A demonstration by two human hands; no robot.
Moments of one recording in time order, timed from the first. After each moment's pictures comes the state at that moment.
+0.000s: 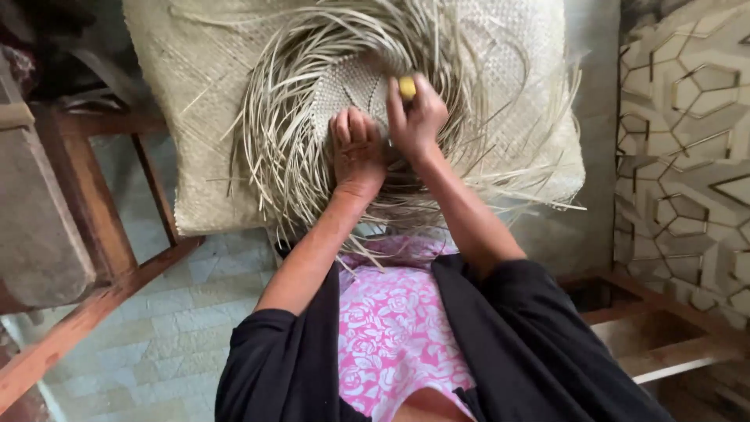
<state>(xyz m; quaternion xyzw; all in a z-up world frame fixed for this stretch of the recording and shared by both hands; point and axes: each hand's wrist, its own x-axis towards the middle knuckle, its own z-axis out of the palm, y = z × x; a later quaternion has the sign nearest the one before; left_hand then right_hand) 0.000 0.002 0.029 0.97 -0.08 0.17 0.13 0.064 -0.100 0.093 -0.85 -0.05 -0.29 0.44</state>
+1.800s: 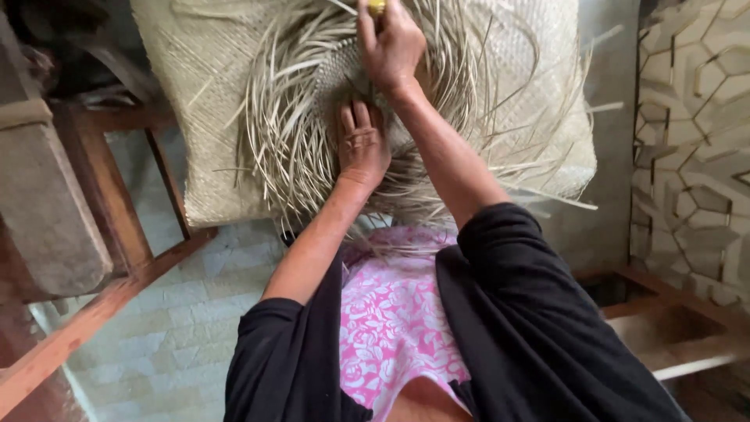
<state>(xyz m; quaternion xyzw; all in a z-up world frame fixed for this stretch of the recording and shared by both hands) -0.008 0.001 0.036 0.98 -0.07 0.12 0.16 0.132 -0.068 0.068 -0.88 -0.07 -0.31 0.35</state>
